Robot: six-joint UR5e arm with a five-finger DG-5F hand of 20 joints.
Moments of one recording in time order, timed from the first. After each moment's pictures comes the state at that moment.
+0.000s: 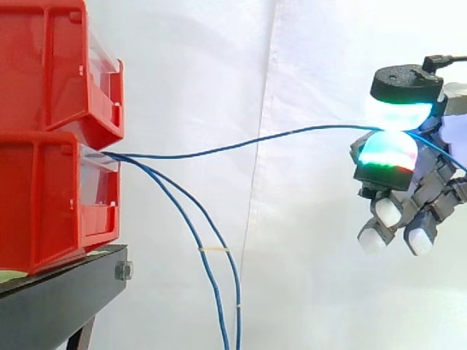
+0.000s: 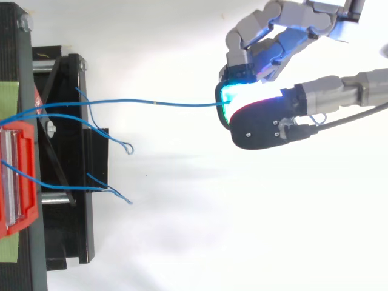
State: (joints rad) arm 0.09 -2.00 -1.41 -3.03 -1.23 -0.28
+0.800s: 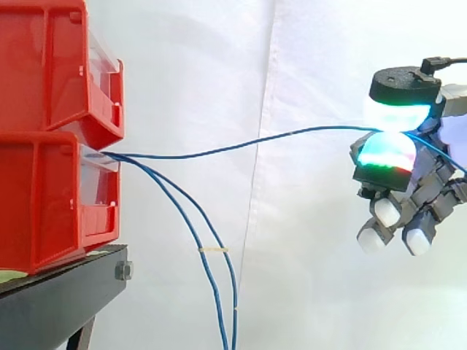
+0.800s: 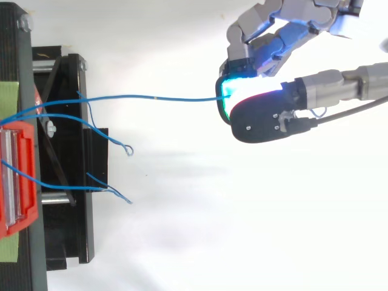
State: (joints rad) arm 0.08 -2.00 -1.41 -3.03 -1.23 -0.28
